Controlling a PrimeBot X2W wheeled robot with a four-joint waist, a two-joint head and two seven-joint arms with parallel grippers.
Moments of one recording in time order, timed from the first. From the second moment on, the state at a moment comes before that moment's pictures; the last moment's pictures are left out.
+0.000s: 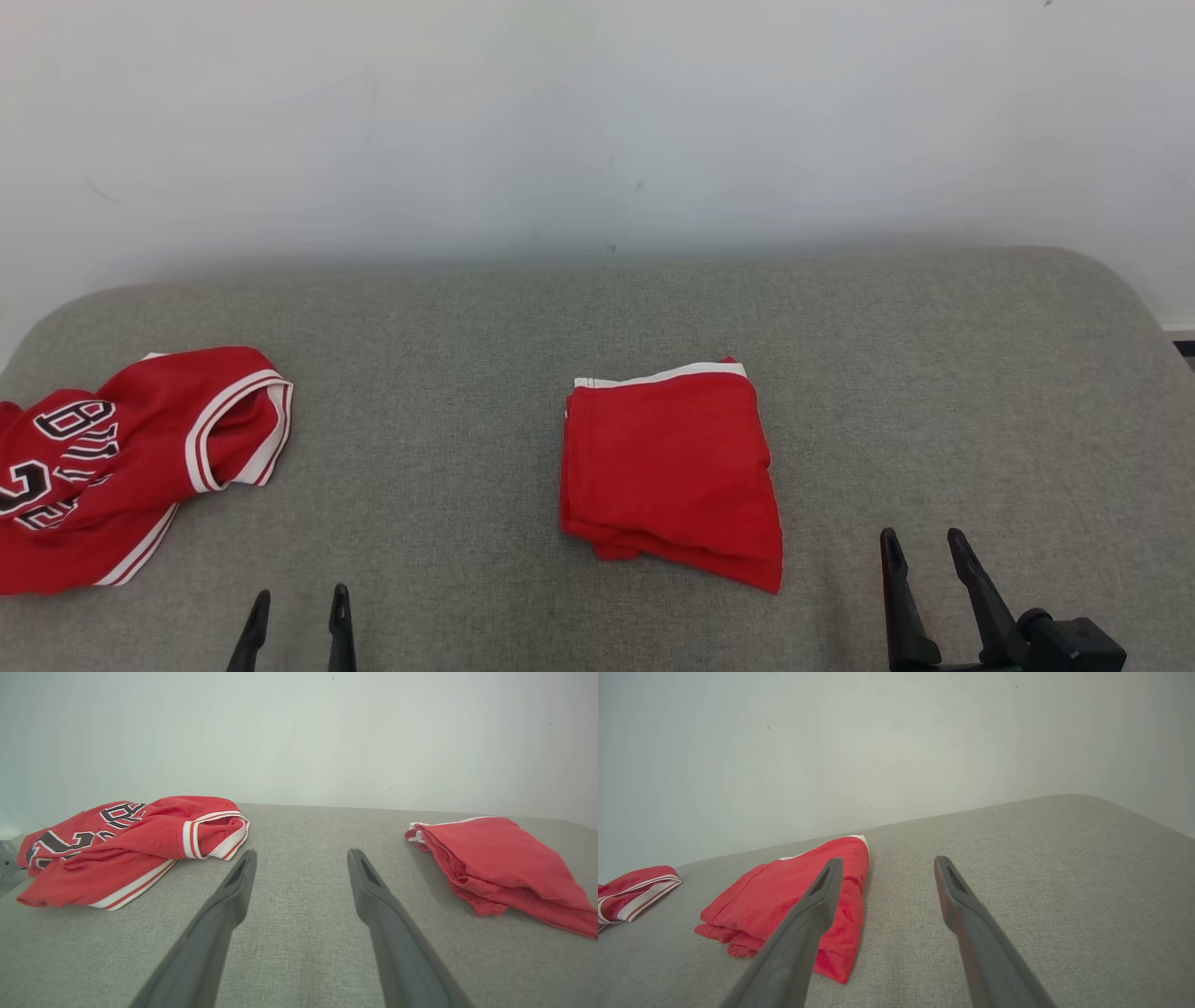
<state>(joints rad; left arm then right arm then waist) 0.10 0.05 0.02 0.15 -0.13 -0.08 -0.26 0.06 -0.06 0.01 0.20 0.24 0.13 -0.26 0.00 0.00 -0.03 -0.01</state>
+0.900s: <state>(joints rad) 0.11 0.05 0.06 0.15 -0.10 -0.09 -0.26 0.05 -0.06 0.00 0.22 0.23 0.13 -0.26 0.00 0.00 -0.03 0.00</state>
